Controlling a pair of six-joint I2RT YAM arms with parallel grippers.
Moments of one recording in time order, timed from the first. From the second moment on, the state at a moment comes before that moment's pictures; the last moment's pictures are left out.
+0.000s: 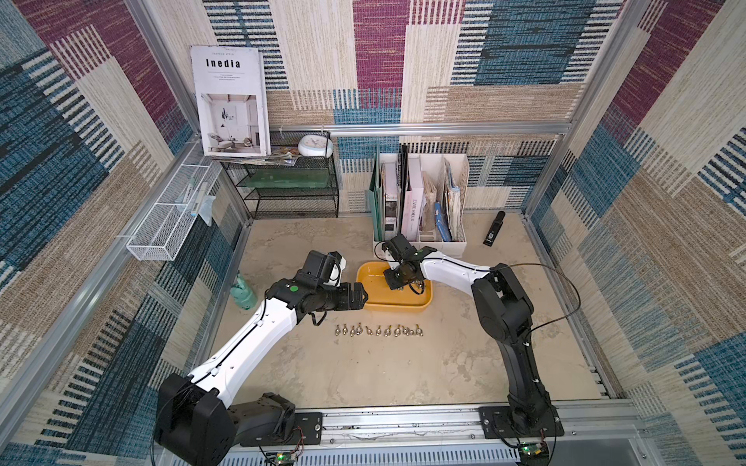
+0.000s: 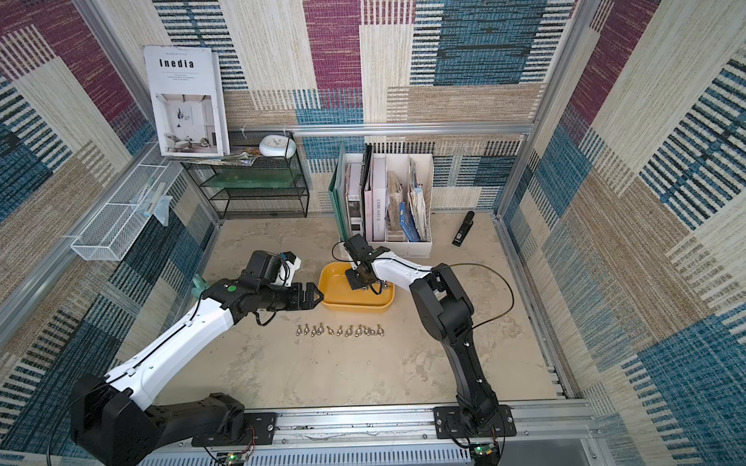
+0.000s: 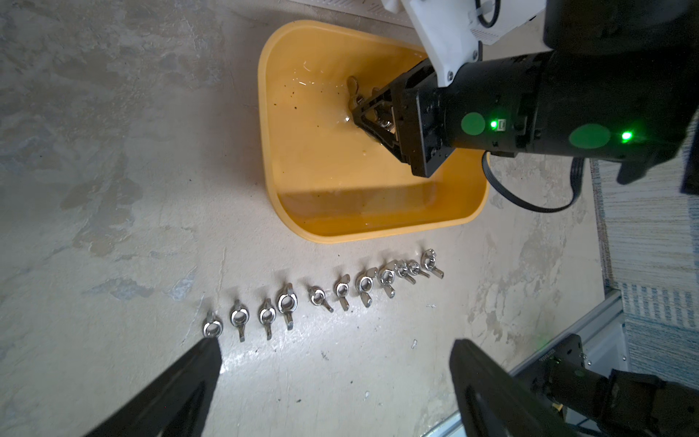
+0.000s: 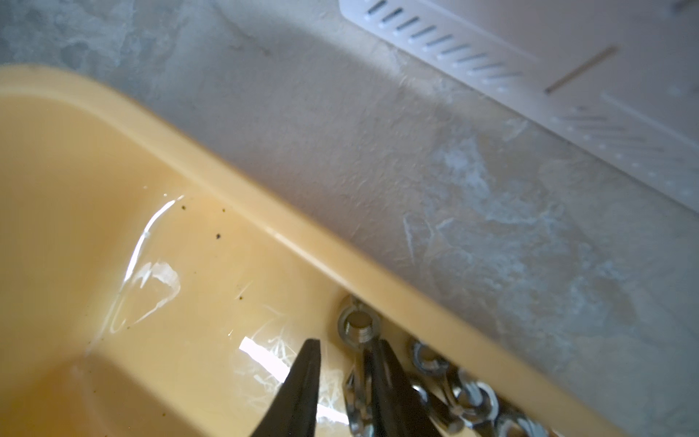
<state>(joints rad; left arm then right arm) -0.41 1.25 1.03 -0.71 0.26 -0.43 0.67 2.18 1.65 -0.57 0.00 0.17</state>
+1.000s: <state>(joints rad) -0.41 1.17 0.99 -0.71 0.33 -0.41 0.68 1.98 1.56 -0.59 0.02 0.22</state>
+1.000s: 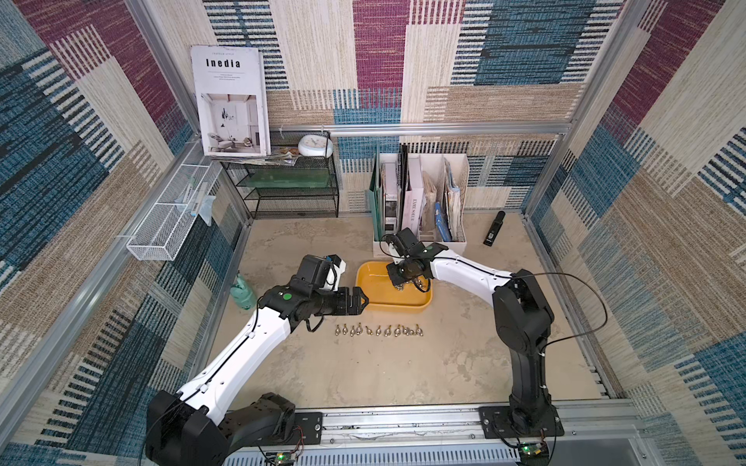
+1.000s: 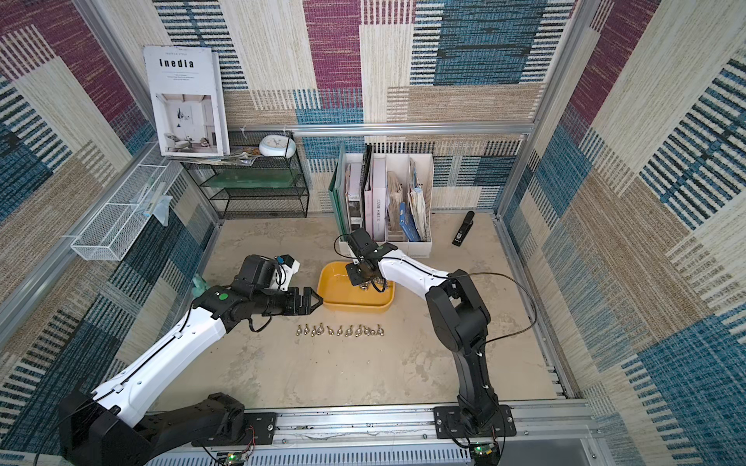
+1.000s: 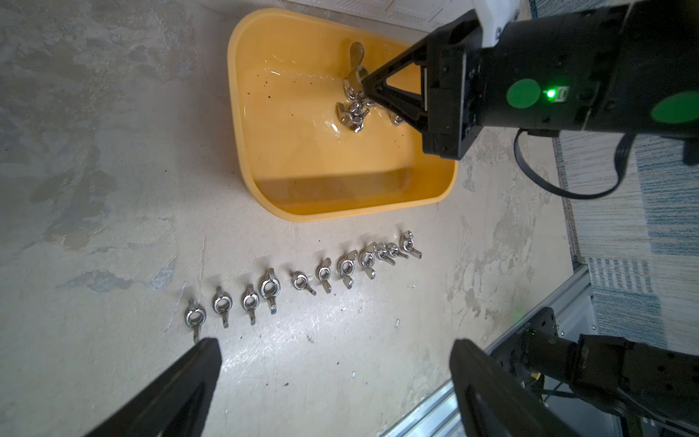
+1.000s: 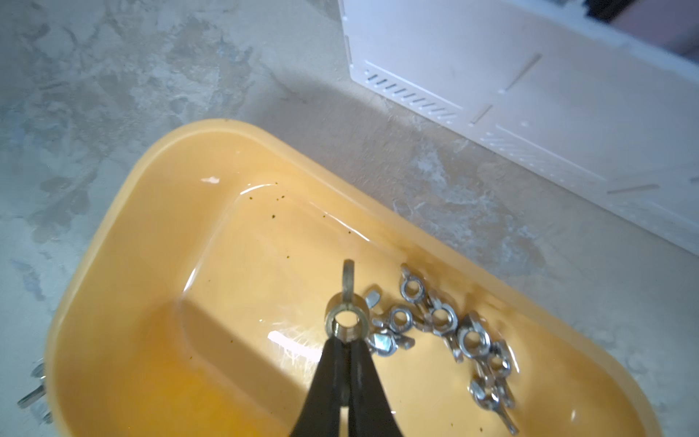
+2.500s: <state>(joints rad) -0.56 1.22 1.00 -0.68 0.42 -0.41 0.78 1.49 0.78 -0.49 0.04 0.50</state>
